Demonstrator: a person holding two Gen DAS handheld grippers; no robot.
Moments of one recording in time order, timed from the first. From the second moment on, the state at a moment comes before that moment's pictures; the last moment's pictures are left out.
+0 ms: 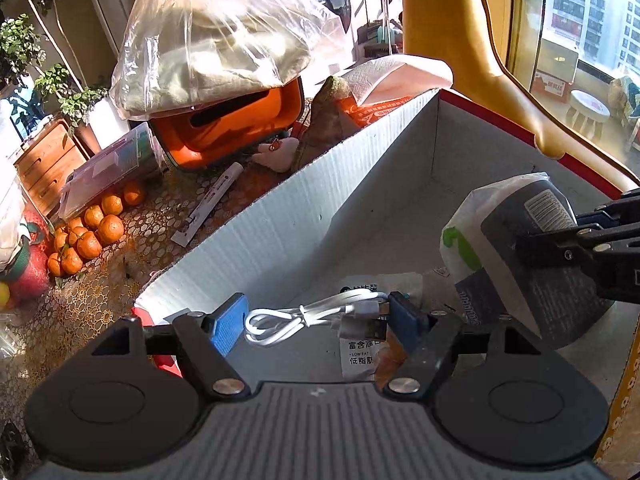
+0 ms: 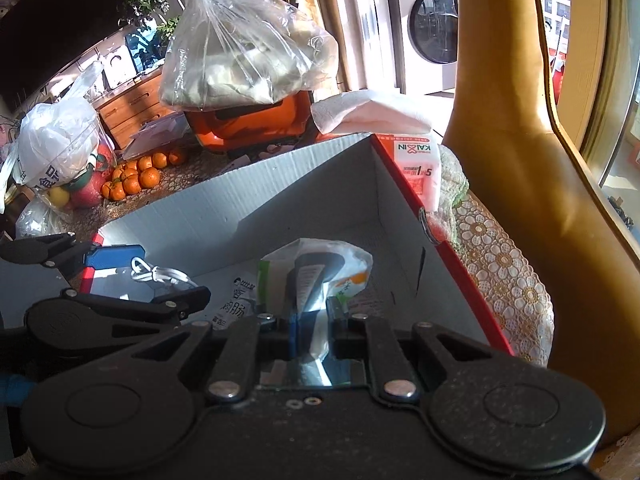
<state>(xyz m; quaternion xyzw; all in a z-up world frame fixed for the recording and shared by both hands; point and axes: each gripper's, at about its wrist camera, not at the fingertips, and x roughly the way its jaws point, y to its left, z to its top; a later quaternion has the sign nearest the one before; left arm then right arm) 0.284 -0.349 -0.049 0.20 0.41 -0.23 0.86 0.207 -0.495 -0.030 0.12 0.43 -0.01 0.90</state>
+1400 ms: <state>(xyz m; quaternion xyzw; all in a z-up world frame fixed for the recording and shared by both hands) 0.288 -0.349 -0.043 0.20 0.47 -0.24 0.82 0.199 -0.486 -0.041 0.11 0.45 0.00 0.88</state>
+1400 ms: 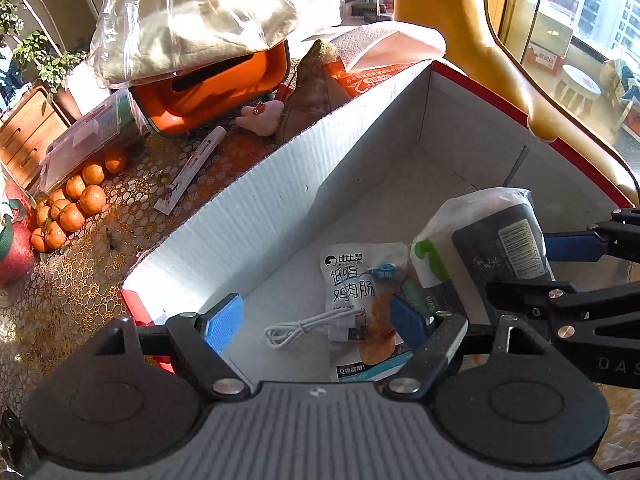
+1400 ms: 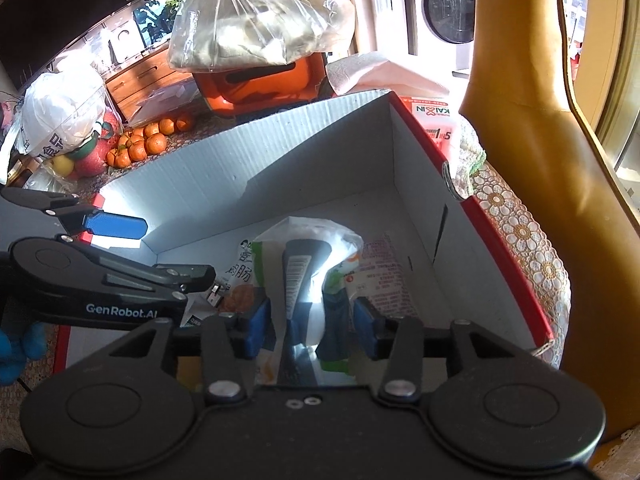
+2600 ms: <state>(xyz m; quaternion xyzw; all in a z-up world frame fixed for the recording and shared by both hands) 0.197 -0.264 0.043 0.13 0.40 -0.25 0.87 0.129 -0.420 0.042 0.05 0.40 0.02 0.92</state>
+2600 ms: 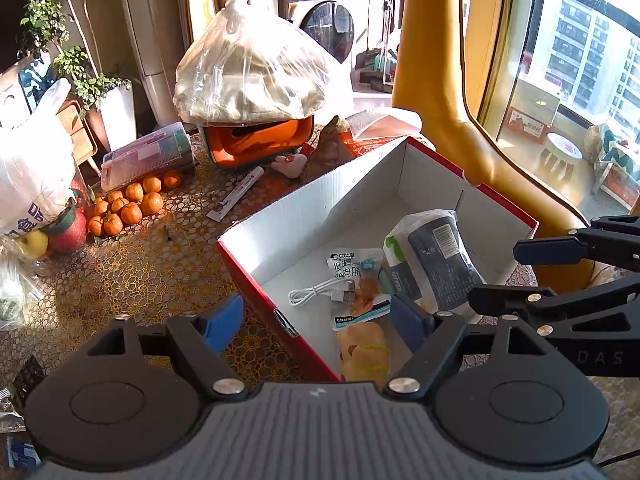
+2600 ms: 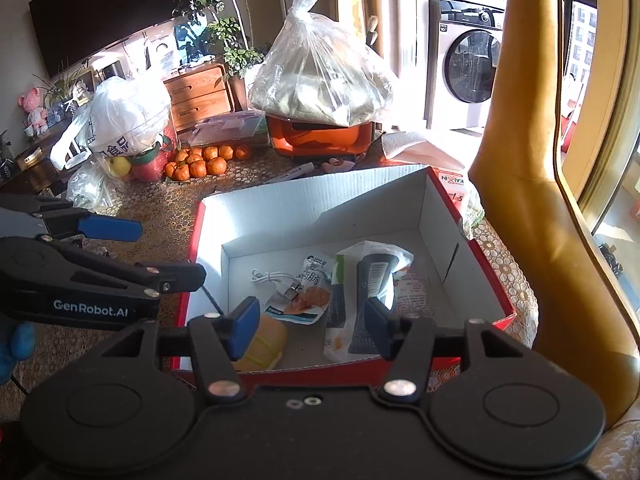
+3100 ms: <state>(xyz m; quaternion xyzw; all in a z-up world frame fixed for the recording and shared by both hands) 0.145 -0.220 0.062 0.11 0.37 -0.25 0.89 0.095 -0.389 0.060 0.04 0.38 0.01 0.93</state>
